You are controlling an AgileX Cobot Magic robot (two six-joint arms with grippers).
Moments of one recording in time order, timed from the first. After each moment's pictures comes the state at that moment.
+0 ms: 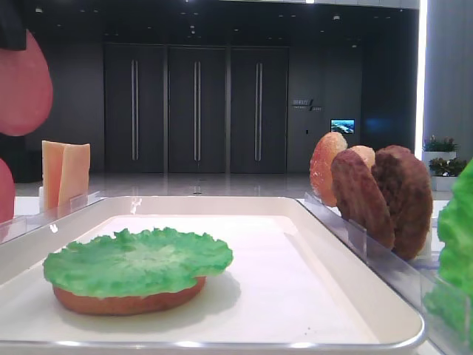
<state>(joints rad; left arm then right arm) -0.49 1.46 -1.19 0.00 1.11 -0.38 0.09 -0.01 -0.51 -0.05 1.14 0.11</state>
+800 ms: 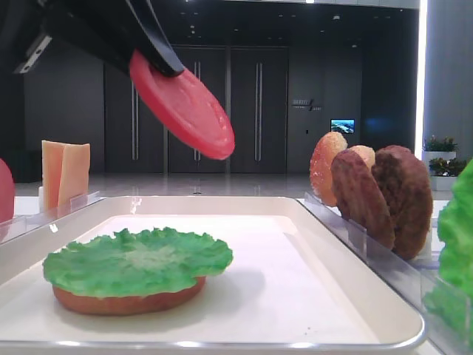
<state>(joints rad) -0.49 1.50 -0.90 -0.88 0.72 0.38 0.09 -0.01 -0.51 -0.05 1.14 0.11</state>
